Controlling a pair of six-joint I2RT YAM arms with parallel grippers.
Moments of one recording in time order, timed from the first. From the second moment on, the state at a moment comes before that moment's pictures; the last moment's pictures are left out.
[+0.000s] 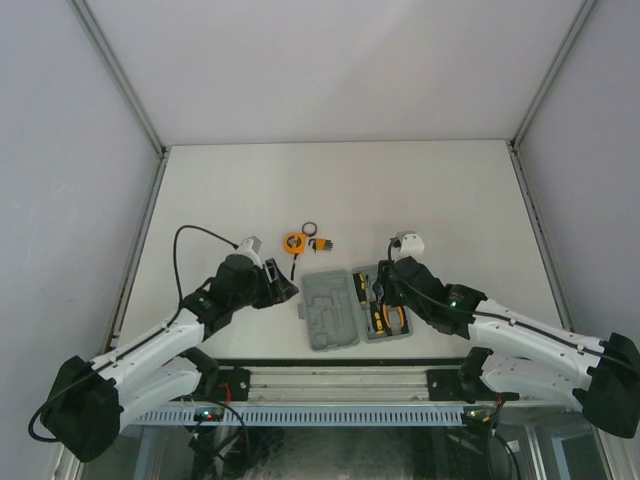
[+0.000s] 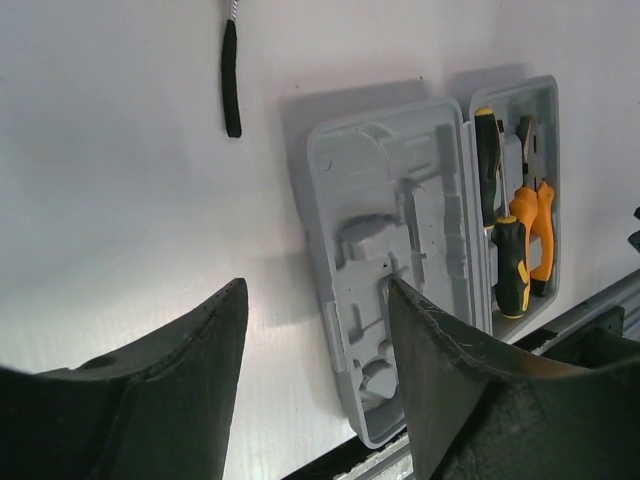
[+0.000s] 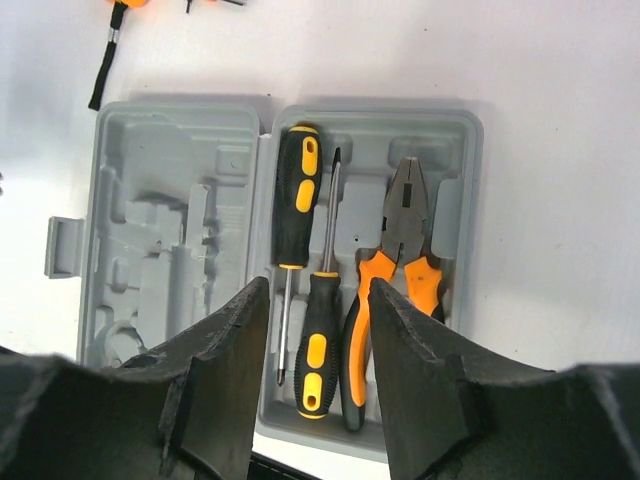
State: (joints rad) left arm -0.57 0.91 0.40 -0.16 0.07 -0.78; right arm 0.91 0.97 0.60 -0.37 0.36 0.61
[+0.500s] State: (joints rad) left arm -0.71 1.05 0.37 -0.06 0.08 -0.86; right arm 0.90 0.96 0.60 -0.37 0.36 0.65
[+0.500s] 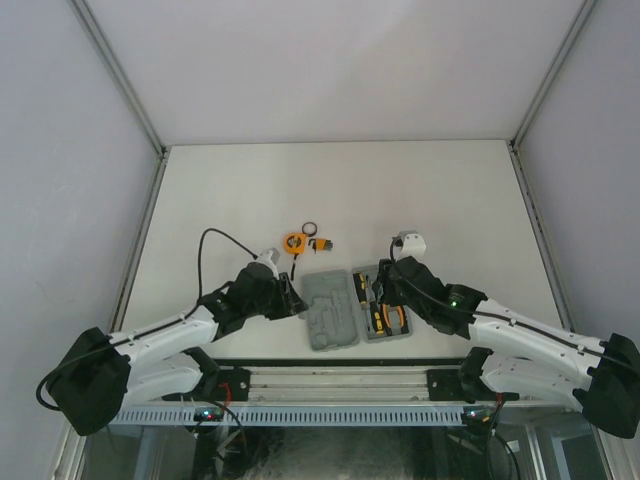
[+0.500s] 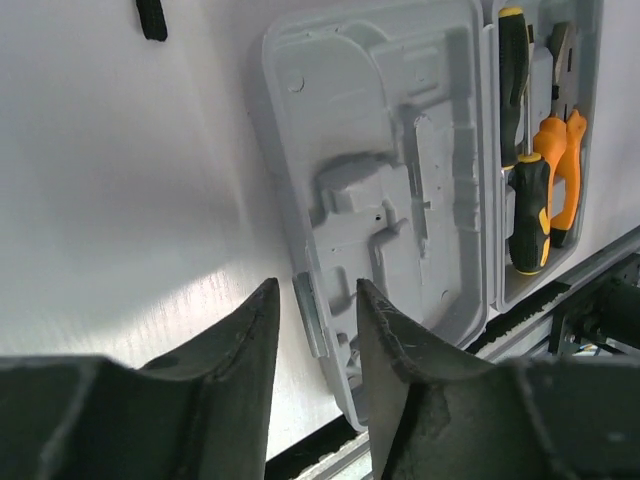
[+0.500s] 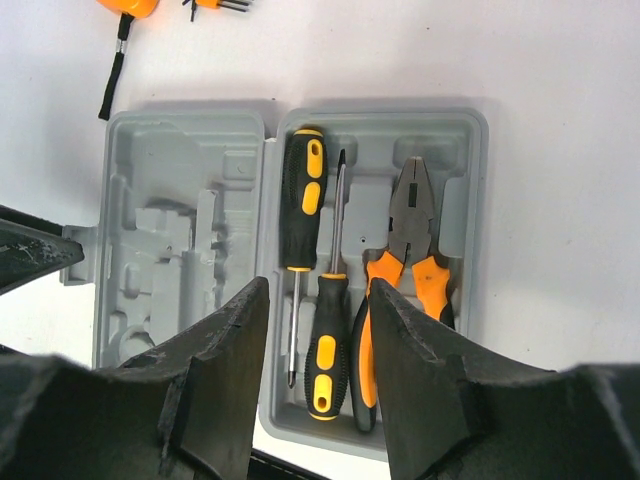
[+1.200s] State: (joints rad) left arm -0.72 1.06 0.38 -0.07 0.04 -0.88; right arm 0.90 0.96 0.60 -0.37 0.36 0.67
